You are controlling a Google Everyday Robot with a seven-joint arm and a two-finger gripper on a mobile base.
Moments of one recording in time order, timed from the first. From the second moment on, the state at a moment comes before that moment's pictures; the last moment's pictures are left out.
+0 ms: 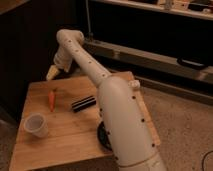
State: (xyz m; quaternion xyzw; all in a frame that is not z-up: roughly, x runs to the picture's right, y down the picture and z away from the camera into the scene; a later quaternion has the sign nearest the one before) arm -0.293 -0.085 0.863 0.11 -0.40 -0.84 0.36
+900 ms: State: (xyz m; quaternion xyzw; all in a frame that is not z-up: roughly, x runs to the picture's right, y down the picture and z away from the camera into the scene) arm -0.314 -0.025 0.893 0.06 -0.40 -0.84 0.36
